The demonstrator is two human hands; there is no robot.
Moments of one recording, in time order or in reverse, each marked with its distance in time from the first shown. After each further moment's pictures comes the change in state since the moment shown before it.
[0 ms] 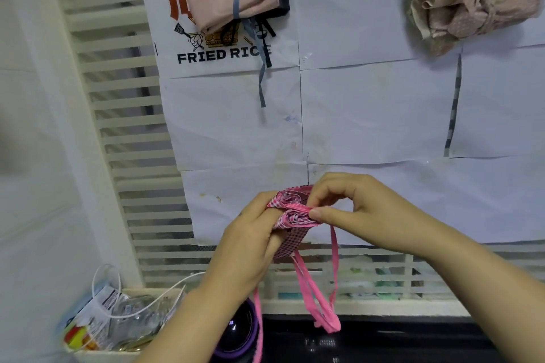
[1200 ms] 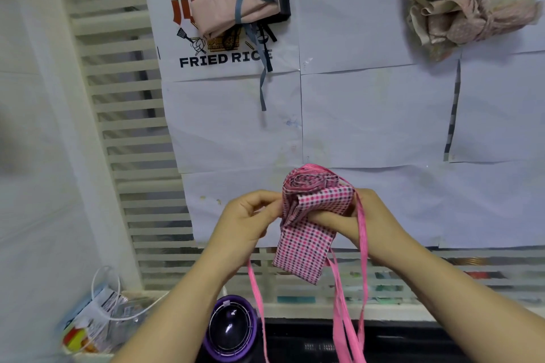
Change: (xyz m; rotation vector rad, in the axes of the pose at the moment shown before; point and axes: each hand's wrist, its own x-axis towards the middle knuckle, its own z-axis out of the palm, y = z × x) left_hand 0.025 0.007 -0.013 -0.736 -0.031 -0.561; right_hand -0.001 0.022 0.023 0.375 0.192 0.107
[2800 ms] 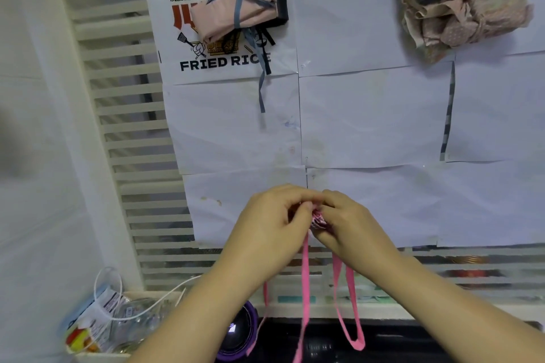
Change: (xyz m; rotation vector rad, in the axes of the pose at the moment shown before) left_hand -0.019 0.040 0.029 0.526 -0.020 0.290; right_hand 0.000 0.036 0.010 -0.896 0.067 -0.370
